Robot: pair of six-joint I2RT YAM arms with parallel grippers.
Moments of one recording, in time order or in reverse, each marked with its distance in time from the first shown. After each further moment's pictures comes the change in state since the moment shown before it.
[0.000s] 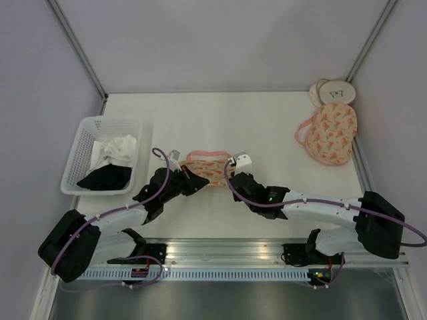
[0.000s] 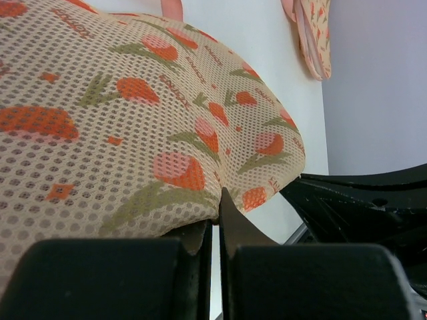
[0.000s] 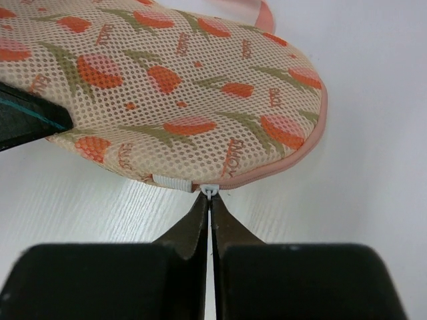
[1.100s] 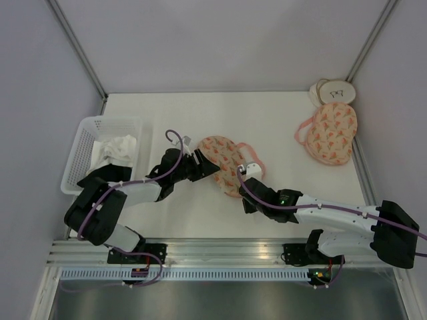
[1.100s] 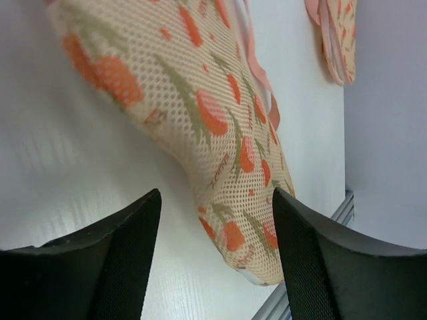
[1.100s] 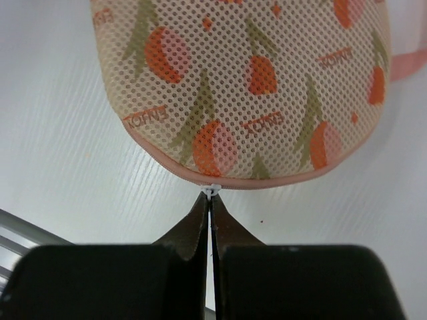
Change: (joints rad) left arm 0.089 0.342 0.238 0.010 0.150 0.082; right arm -0.017 -0.141 -0.066 -0.245 -0.185 0.119
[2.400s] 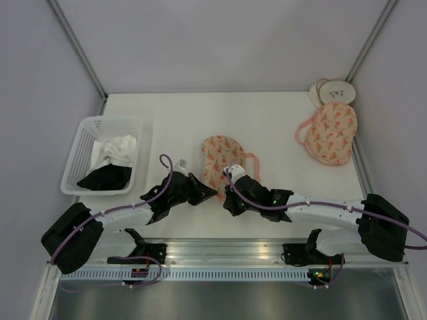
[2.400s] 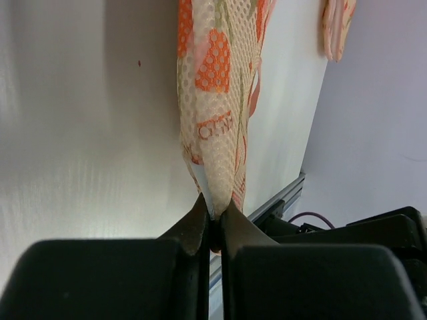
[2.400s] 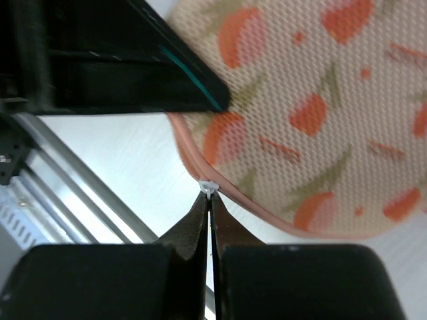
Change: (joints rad) left arm -0.218 -0.269 -0.195 -0.140 -0.175 -0.401; right arm 0.001 0.103 -0.008 0.306 -0.317 -0.085
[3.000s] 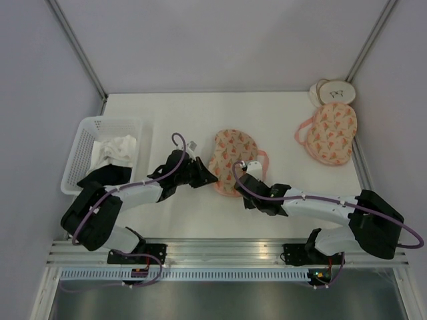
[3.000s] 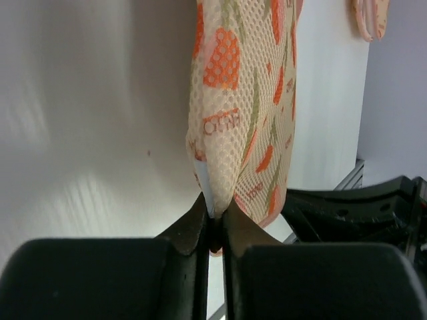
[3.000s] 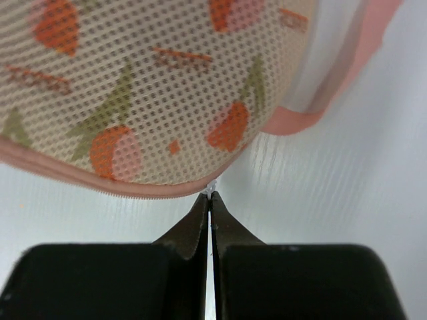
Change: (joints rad) left arm 0.155 0.173 0.196 -0.098 0.159 0.357; right arm -0.074 0.071 0.031 -0.292 0.360 0.156
